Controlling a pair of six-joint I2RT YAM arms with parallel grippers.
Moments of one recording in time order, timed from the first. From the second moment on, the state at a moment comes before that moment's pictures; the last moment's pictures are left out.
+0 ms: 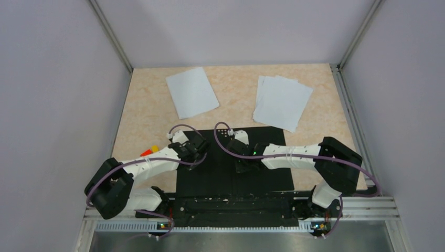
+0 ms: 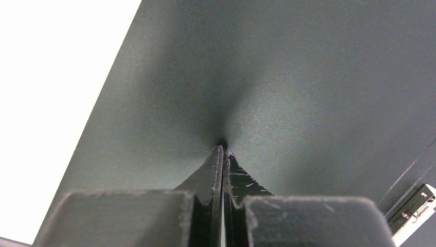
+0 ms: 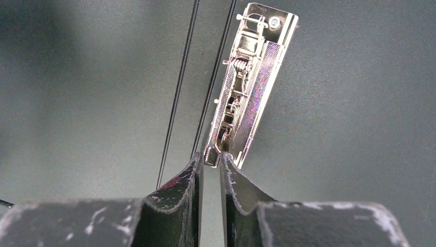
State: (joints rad) left arm -0.74 1.29 0.60 -0.57 -0.45 -1.33; right arm 1.11 1.62 0.90 -0.39 0.28 0.74
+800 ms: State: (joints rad) left arm -0.75 1.28 0.59 -0.57 -0.46 -1.37; right arm 1.11 1.60 0.90 -0.42 0.29 0.74
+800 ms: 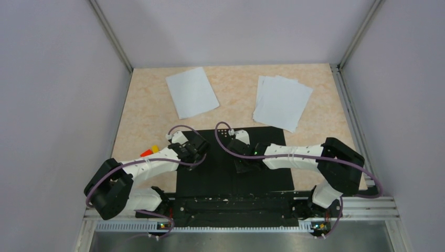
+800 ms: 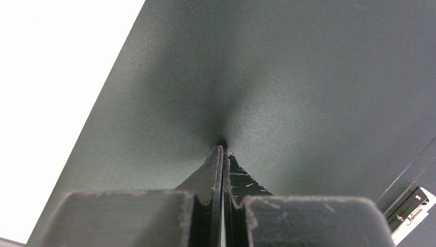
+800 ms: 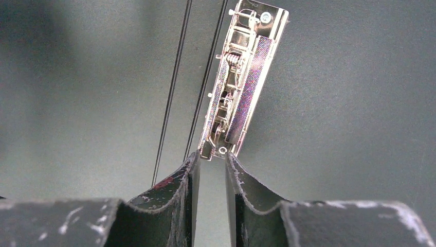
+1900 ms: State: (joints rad) left arm -0.75 1.32 0.62 -0.58 -0.49 -1.38; right arm 1.12 1.61 0.93 -0.43 0.32 0.75
